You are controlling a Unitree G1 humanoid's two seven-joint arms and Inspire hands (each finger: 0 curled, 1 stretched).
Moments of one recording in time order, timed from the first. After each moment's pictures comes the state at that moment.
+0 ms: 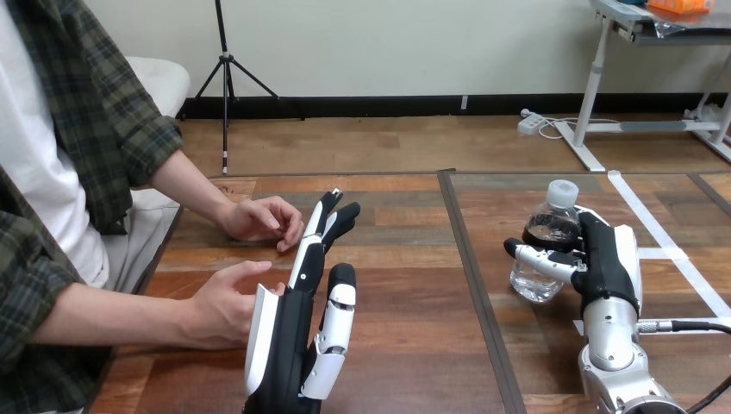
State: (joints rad) left arm 0.11 -0.02 -0.18 0.48 0.47 -1.00 0.40; right arm -0.59 -0.23 -0.05 1.23 -0.16 -0.34 -0.33
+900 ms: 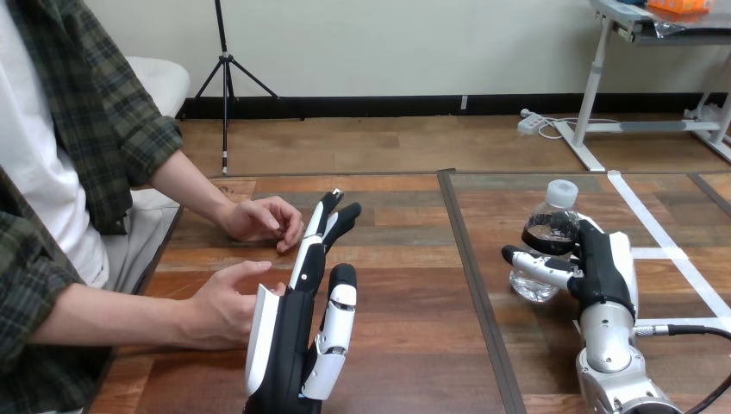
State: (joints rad) left arm 0.11 -0.02 -0.18 0.48 0.47 -1.00 0.40; right arm -0.59 -0.22 -0.05 1.24 -0.15 -0.31 -0.31
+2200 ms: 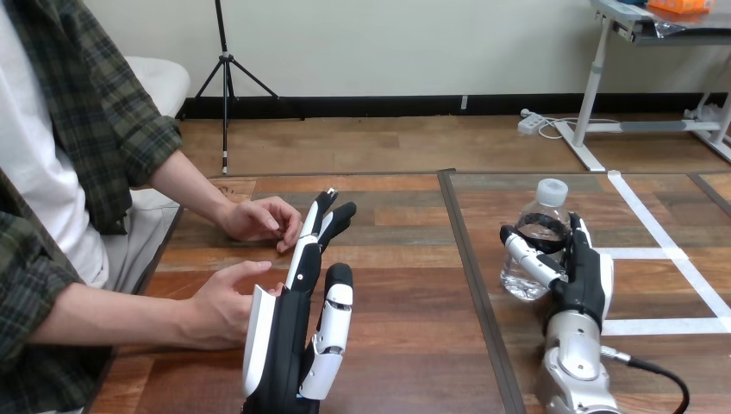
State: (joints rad) left arm 0.12 -0.02 -0.18 0.48 0.47 -1.00 0.42; right arm -0.60 -0.07 -0.24 1.26 0.08 -0.42 -0.28
